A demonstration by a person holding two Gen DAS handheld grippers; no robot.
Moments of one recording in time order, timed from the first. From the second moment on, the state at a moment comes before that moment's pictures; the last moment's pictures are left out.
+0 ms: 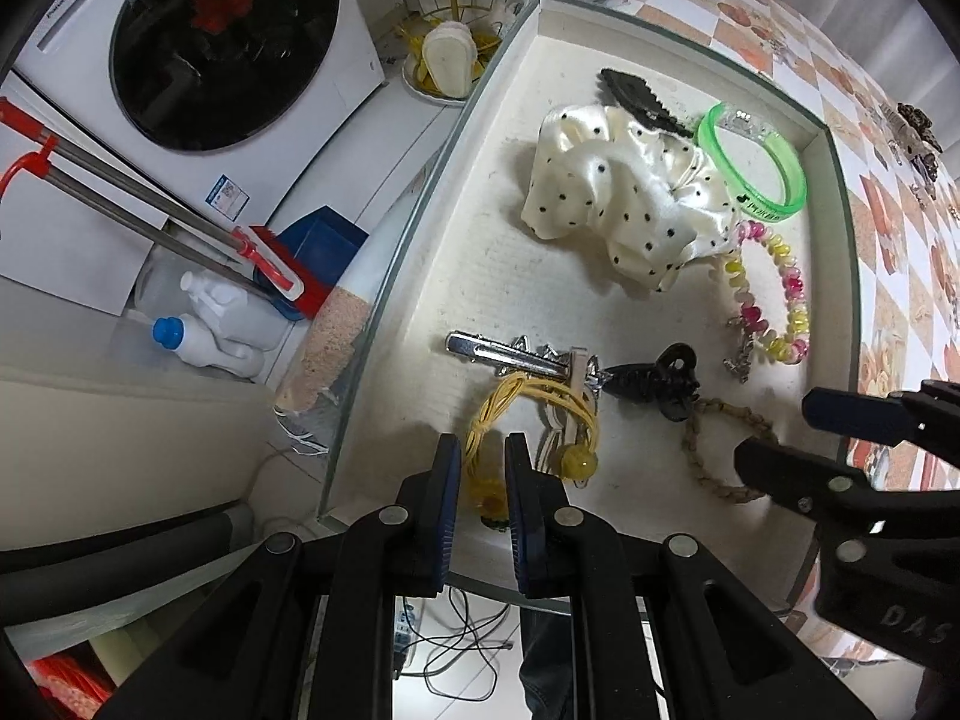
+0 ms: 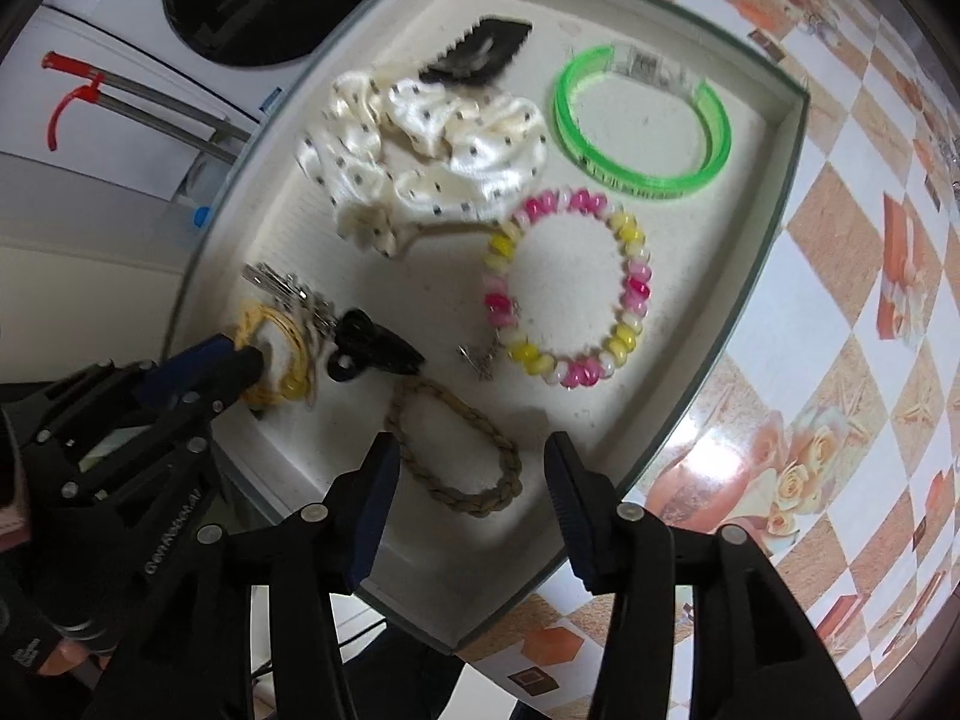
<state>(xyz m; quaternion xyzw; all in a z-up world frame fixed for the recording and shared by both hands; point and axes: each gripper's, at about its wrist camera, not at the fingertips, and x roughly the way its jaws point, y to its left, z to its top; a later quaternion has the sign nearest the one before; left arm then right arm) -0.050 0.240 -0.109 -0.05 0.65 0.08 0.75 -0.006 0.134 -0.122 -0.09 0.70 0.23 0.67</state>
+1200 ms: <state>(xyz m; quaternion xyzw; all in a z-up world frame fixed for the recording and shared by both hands) -0.050 0.227 -0.052 -0.03 0.63 0.09 0.77 0.004 0.044 -0.051 -0.01 0.68 0.16 0.71</state>
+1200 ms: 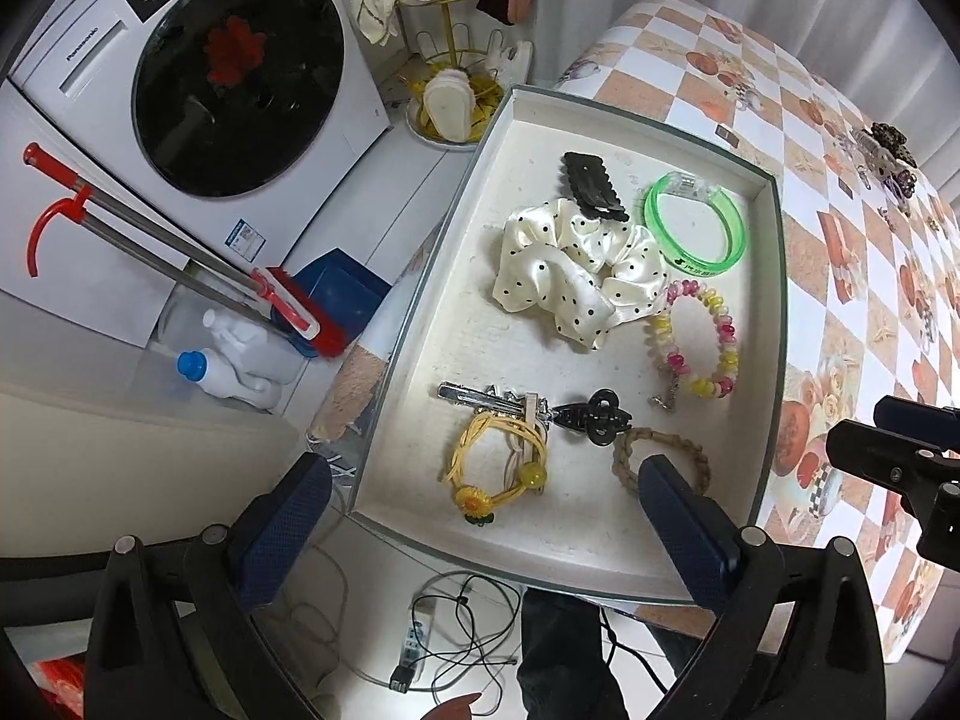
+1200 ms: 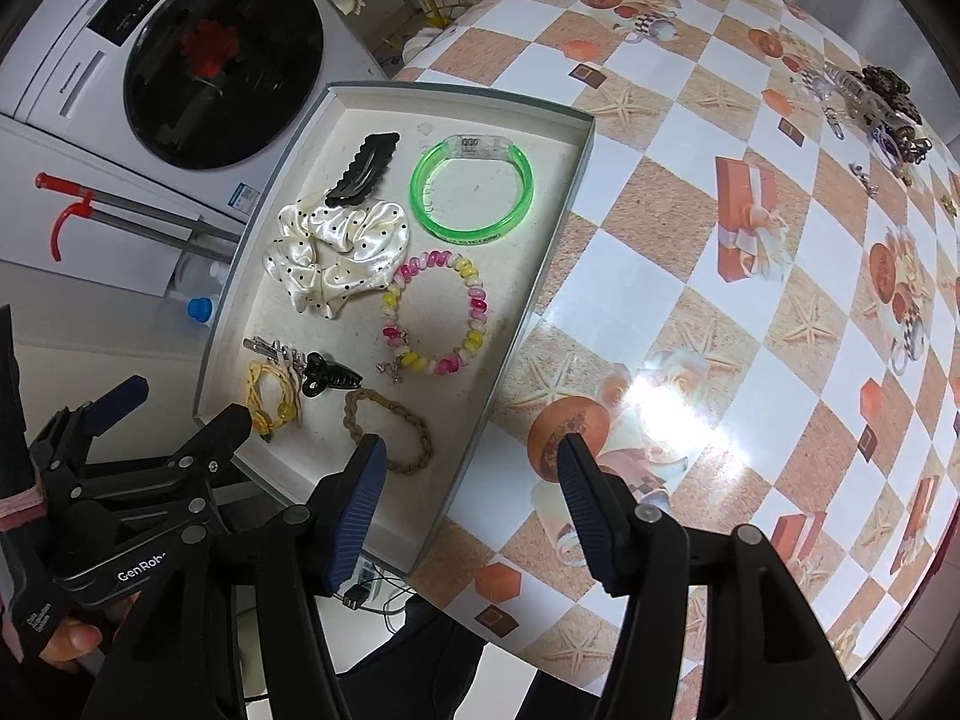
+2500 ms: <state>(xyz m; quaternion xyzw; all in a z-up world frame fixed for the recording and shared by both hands) -0.062 0.218 0.072 -0.04 0.58 0.08 0.81 0.008 0.065 0.077 -0.08 0.60 0.16 0.78</state>
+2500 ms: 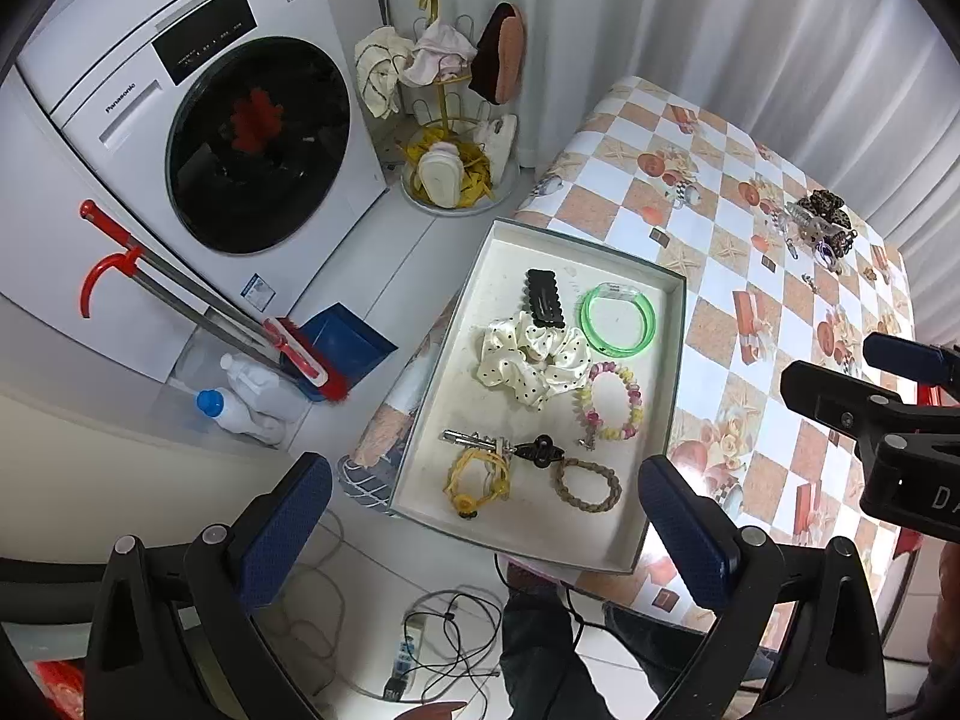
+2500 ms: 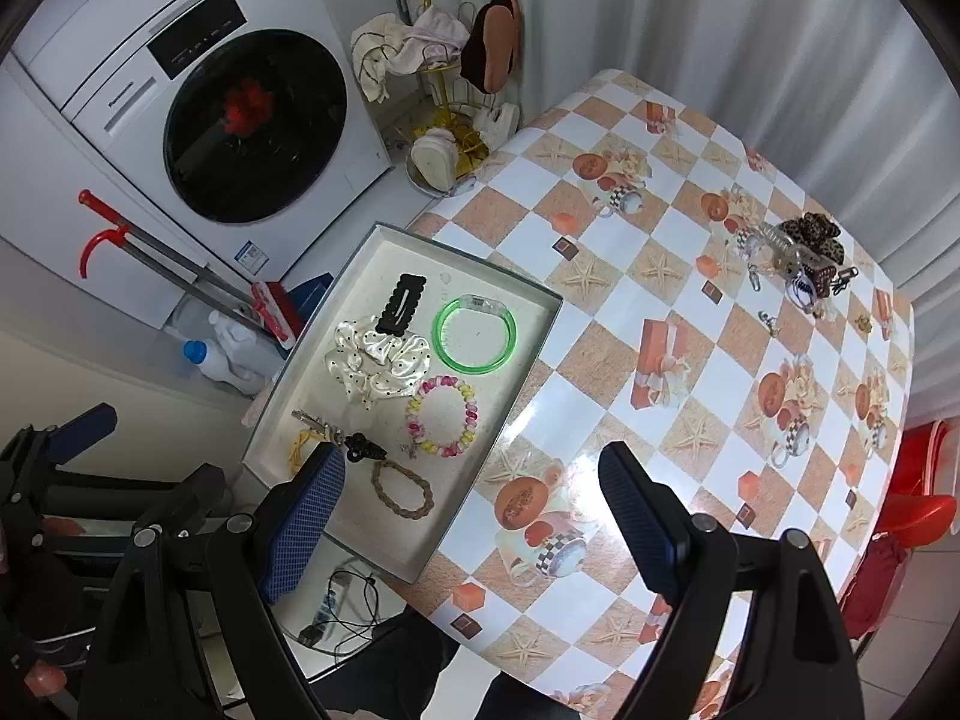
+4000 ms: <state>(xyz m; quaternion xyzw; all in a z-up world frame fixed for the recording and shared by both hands) -0.066 0.216 0.075 -0.03 0.58 0.09 0.81 0.005 0.074 0.079 -0.08 0.60 0.16 0.78</state>
